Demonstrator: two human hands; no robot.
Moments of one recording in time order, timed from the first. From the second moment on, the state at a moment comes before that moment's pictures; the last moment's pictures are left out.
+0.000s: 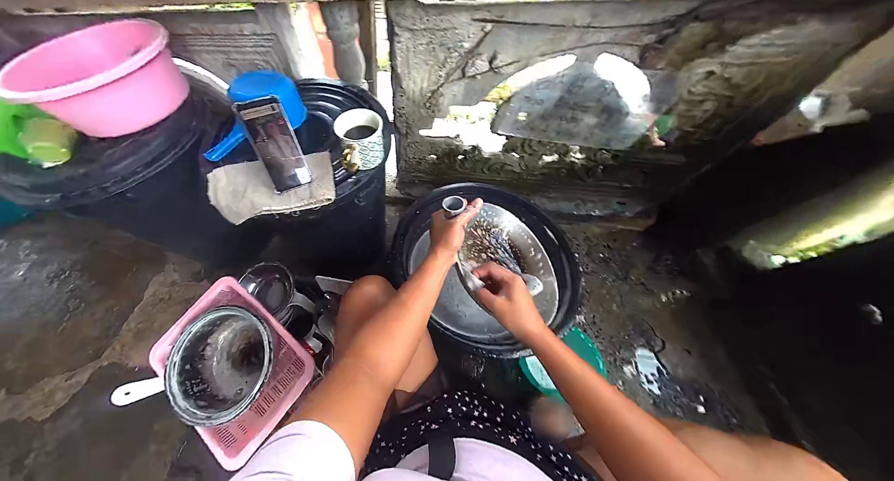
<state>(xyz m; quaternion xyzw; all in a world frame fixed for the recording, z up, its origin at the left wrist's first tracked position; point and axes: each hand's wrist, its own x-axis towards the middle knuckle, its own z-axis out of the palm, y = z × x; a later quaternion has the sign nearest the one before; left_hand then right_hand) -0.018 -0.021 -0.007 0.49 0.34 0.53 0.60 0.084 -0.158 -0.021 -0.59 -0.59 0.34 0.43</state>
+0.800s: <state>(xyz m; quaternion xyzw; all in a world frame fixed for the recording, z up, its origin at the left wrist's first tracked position) -0.026 -0.030 0.023 0.55 0.31 0.52 0.58 0.080 -0.106 -0.040 -0.63 -0.66 0.06 0.40</state>
